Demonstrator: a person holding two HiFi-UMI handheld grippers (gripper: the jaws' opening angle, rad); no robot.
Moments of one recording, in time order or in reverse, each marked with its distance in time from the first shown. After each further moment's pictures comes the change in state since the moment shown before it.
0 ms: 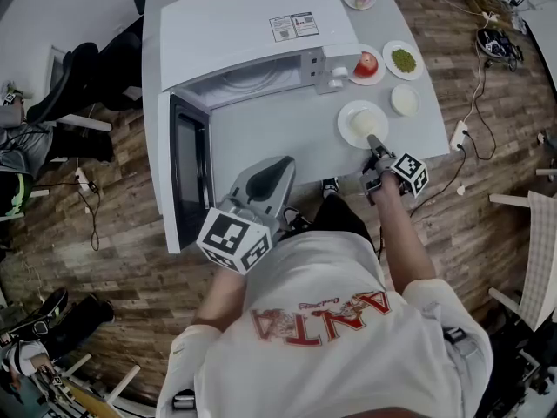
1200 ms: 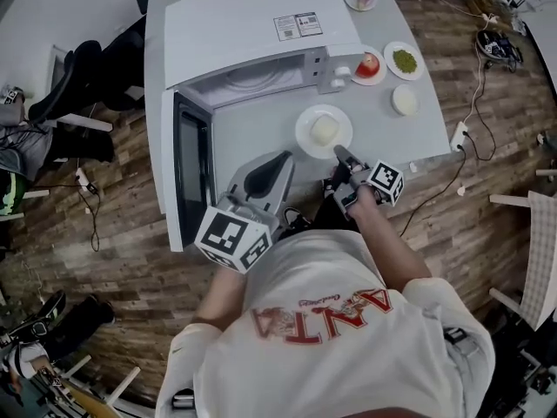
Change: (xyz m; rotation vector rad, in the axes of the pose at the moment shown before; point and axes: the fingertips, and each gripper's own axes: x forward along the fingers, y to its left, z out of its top) left arm -0.010 0.004 0.016 0.026 -0.044 0.016; right arm 0.006 0.061 -0.110 0.121 0.182 0.197
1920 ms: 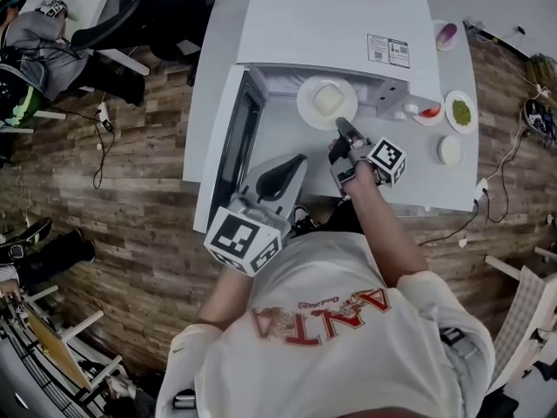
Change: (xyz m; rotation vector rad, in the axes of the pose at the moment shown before) left arm -0.047 0.066 0.016 -0.056 -0.056 0.246; right arm 0.150 0.090 -0.053 -0.066 0.191 0.071
